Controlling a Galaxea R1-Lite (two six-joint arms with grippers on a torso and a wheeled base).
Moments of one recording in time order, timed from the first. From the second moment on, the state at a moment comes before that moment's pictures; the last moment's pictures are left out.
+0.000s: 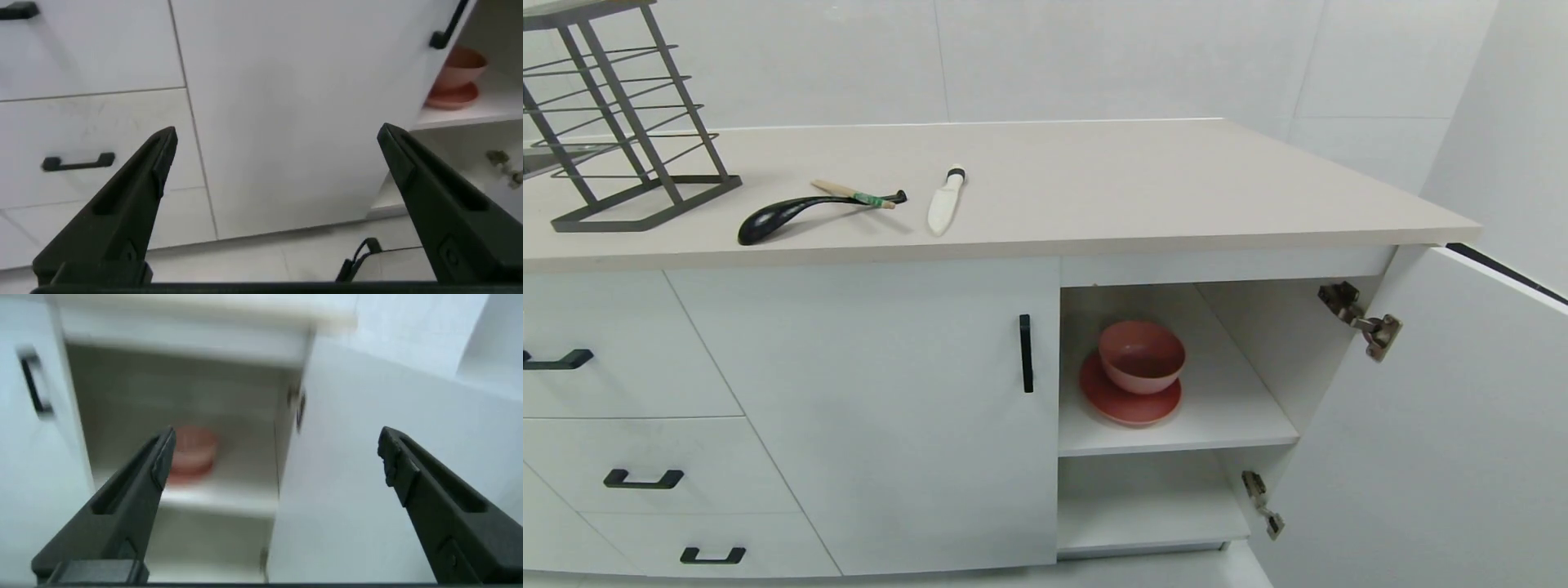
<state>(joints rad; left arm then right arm) -0.14 0.09 0.00 -0.06 0.04 0.01 0.01 0.08 -0.02 -0.22 0.11 -0.10</state>
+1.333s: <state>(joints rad) 0.00 0.00 0.00 0.00 -0.04 0.01 0.00 0.01 0.00 0.00 0.04 0.00</state>
